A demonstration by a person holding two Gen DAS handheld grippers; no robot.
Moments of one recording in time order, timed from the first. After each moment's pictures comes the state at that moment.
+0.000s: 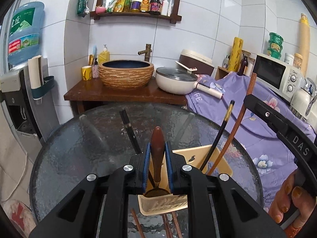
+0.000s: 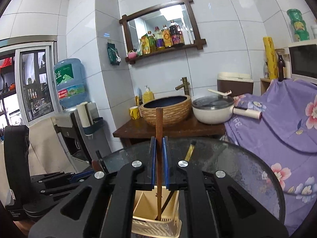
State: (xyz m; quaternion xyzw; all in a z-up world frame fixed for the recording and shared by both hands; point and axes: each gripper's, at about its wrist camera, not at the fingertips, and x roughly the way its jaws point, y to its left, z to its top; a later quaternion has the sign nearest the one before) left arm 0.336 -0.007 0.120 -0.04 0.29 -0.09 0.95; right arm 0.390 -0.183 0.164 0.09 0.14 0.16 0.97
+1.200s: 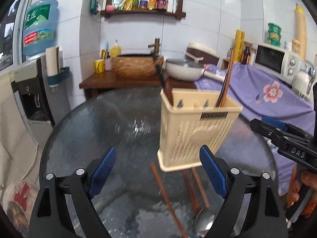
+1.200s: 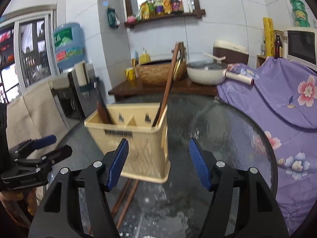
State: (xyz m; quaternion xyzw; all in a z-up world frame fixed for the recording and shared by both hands) left arm 0.248 0.021 0.054 -0.02 0.29 -0.06 0.95; right arm 0.325 -0.190 0.080 0.03 0.26 0.15 0.95
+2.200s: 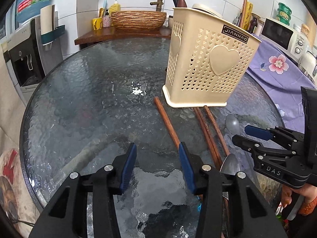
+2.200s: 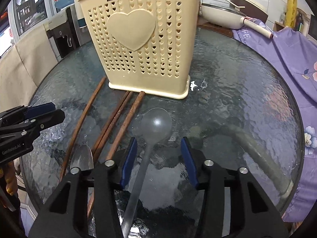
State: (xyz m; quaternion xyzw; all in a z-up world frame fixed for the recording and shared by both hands) left arm 0.242 0.032 -0.025 -0.03 0.41 -0.07 0.91; right arm 0.322 -0.144 -0.040 -0.05 0.43 0.16 0.89
